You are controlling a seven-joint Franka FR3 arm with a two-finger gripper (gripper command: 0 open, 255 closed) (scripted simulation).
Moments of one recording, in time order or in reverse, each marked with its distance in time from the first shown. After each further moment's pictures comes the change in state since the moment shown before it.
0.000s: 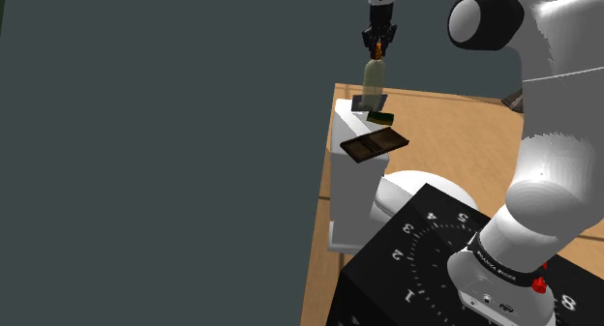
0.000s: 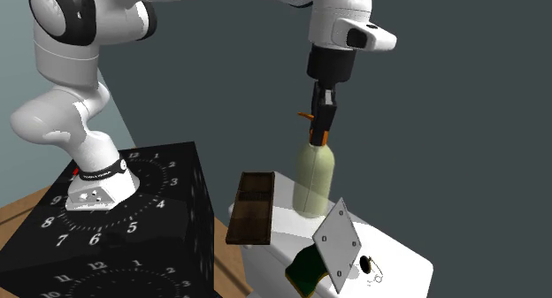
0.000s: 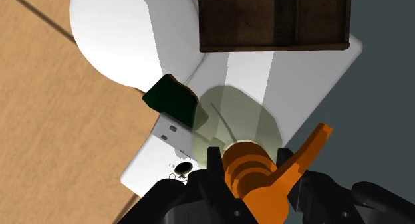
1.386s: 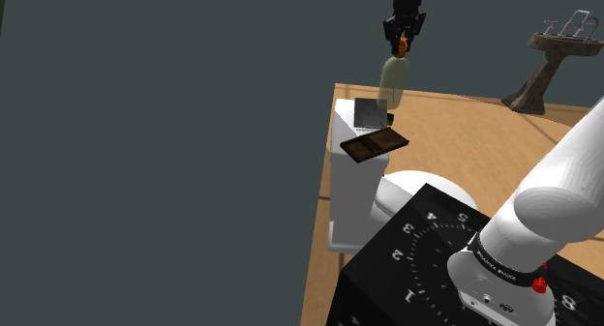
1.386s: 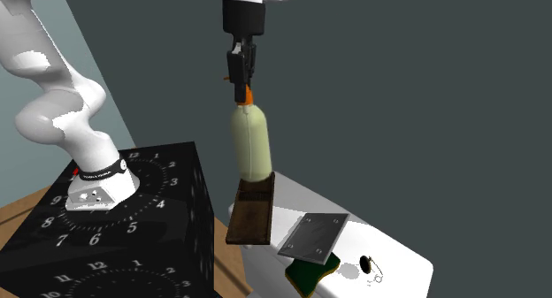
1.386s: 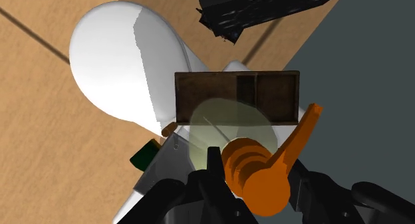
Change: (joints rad) arm 0.142 -0.596 0.029 -0.657 -0.146 0.059 0.146
